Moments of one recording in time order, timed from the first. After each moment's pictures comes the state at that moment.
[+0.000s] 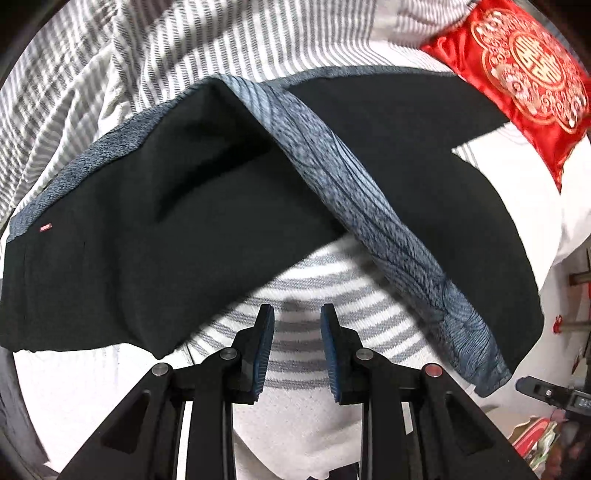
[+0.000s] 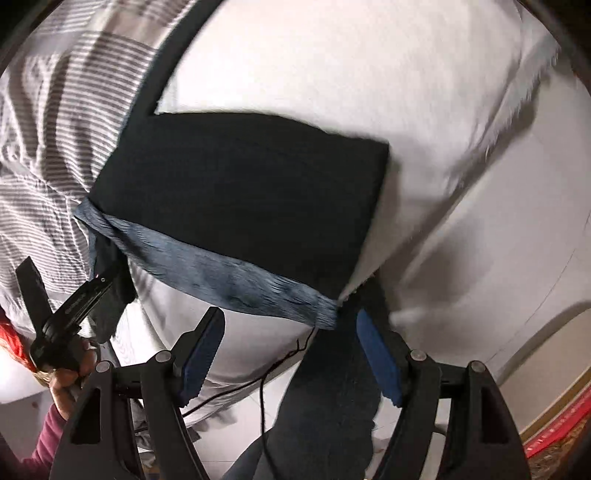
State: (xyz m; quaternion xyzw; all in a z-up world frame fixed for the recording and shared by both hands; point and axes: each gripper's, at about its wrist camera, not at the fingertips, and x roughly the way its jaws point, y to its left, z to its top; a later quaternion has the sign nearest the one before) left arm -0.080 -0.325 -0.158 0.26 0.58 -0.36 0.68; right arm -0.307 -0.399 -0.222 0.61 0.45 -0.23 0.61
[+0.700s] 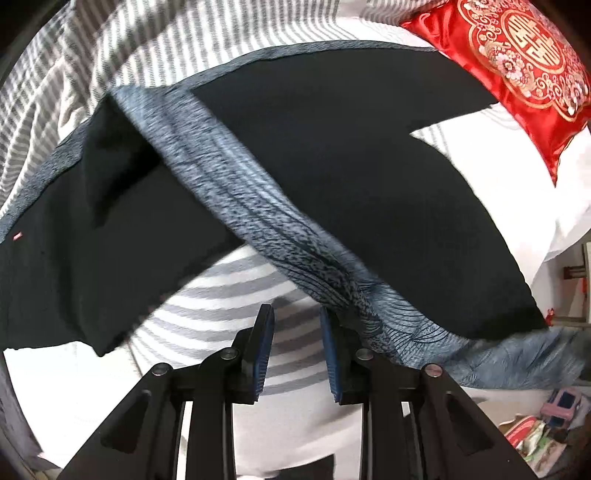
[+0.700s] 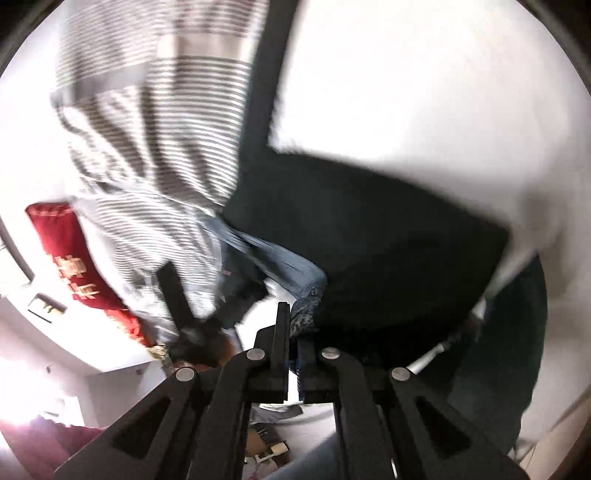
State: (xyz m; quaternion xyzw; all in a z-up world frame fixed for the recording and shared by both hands) left arm -0.128 -0.425 -0.165 0.26 0.62 -0.36 0.65; right arm -0.292 -0.467 -0.163 0.71 0.29 -0.02 0.64
